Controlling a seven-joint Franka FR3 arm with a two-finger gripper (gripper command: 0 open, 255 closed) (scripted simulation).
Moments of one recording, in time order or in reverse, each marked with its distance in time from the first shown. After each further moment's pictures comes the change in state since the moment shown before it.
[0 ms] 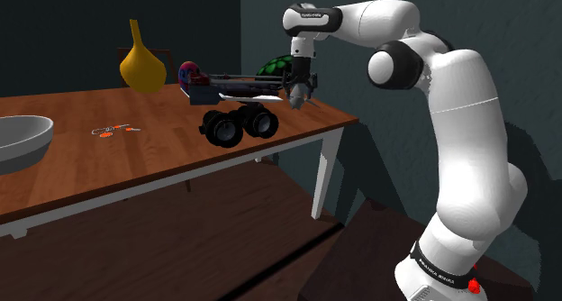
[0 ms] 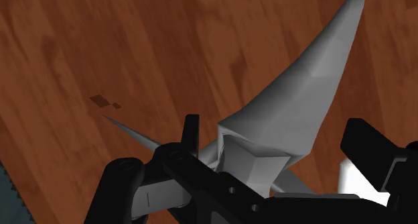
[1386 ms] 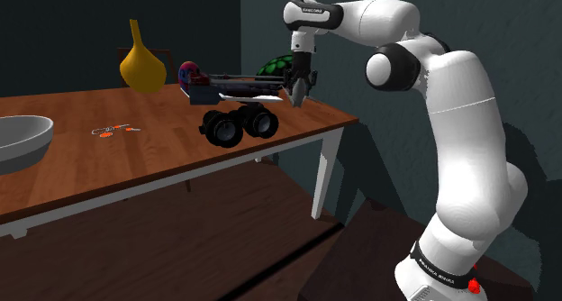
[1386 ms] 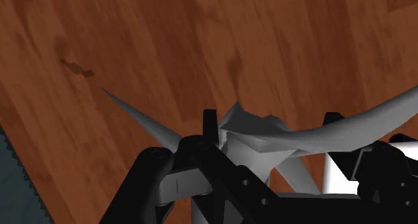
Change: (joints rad) arm -0.008 0.022 0.002 0.084 0.004 -0.060 0.008
